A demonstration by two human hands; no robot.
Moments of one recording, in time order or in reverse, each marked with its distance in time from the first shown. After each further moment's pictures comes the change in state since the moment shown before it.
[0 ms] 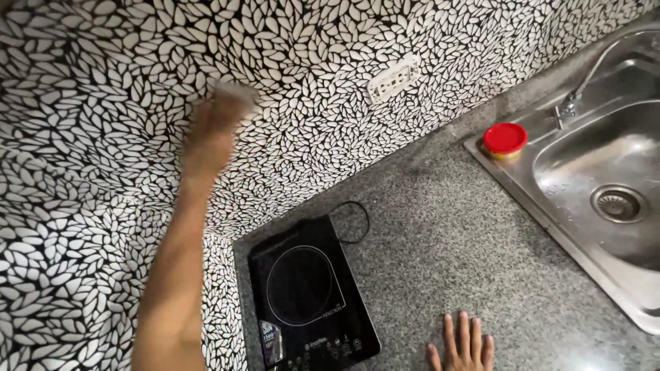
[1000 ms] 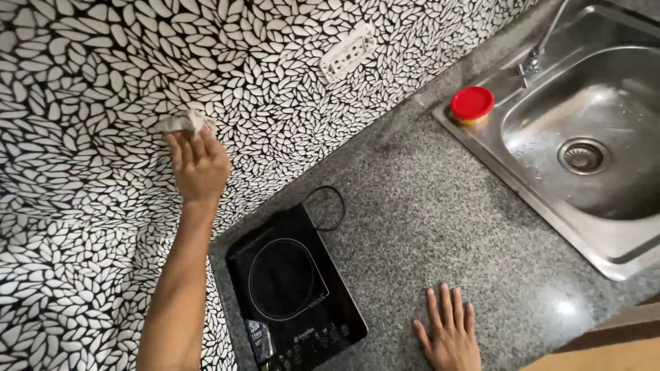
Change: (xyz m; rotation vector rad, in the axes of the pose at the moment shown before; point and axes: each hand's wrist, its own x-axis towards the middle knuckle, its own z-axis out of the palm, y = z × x) left_hand -0.068 -0.035 0.113 0.998 0.064 0.033; right_hand 0.021 0.008 -0.048 0.118 -0.182 -0.122
